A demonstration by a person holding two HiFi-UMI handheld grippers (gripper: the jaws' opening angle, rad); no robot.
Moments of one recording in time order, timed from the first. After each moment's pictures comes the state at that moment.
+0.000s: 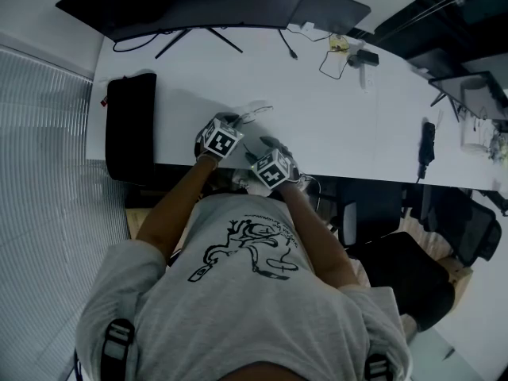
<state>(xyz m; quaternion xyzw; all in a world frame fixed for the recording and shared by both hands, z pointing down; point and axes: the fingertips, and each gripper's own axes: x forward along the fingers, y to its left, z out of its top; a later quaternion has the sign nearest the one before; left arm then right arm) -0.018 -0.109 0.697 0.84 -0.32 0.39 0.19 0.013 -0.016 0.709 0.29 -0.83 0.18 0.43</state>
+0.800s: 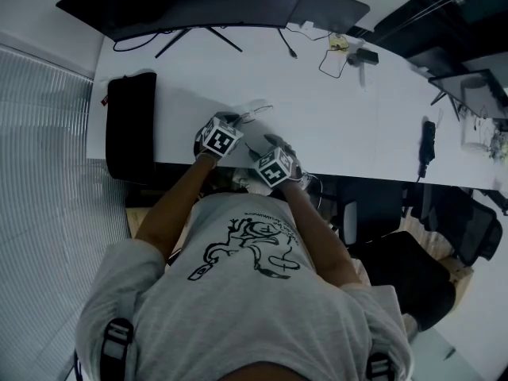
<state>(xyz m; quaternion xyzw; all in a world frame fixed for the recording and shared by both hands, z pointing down) -0.014 -0.106 0.691 0.85 -0.31 0.39 0.20 0.027 -0.020 0.711 0.31 -0.82 0.18 0.44</state>
